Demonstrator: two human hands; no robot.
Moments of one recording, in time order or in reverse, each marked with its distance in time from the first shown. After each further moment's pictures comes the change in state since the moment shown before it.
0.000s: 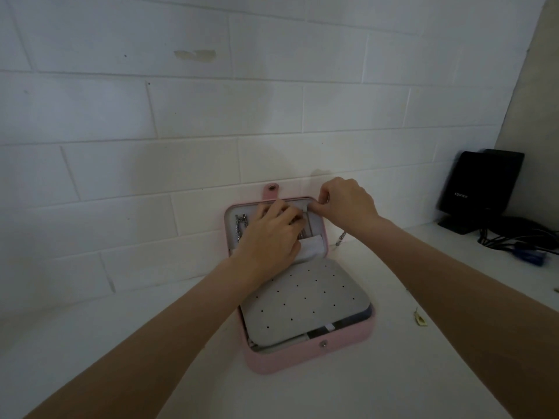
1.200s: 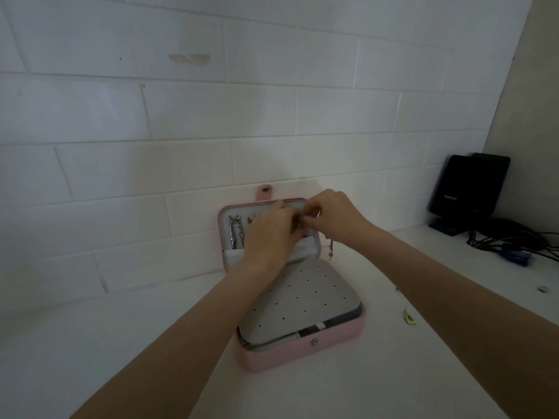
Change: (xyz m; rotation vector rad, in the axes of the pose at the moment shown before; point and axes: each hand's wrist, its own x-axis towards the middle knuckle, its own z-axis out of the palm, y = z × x) left_hand 0.020 0.022 -0.007 -0.351 -0.071 -0.489; right_hand -0.018 -0.003 -0.002 0.187 -0.118 -0.150
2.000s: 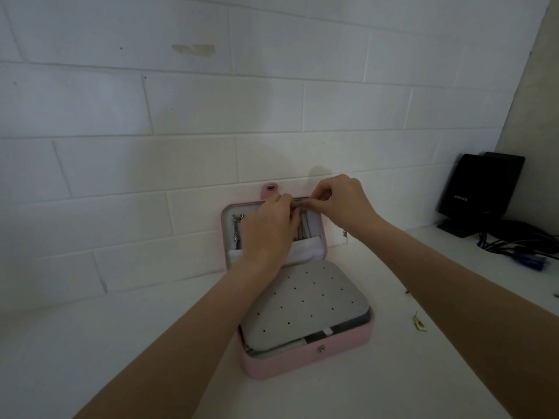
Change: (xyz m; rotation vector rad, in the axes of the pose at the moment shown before) left_hand 0.010 -0.015 0.013 -0.042 0.269 0.016; right_hand 0.019 0.006 -0.001 0.063 0.166 0.051
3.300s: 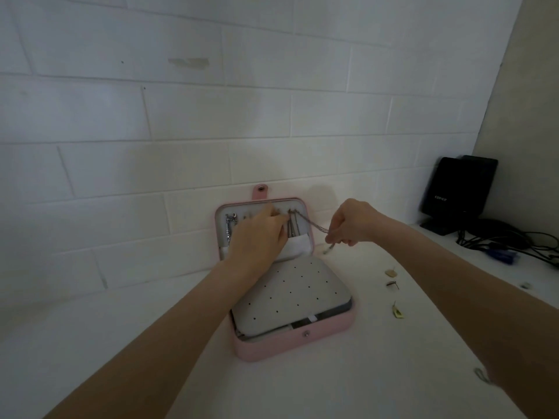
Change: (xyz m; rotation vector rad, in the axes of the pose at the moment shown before) left_hand -0.017 0.002 -0.024 0.101 -0.241 0.116; right_hand -0.031 0.010 -0.037 -0.087 -0.452 0.317
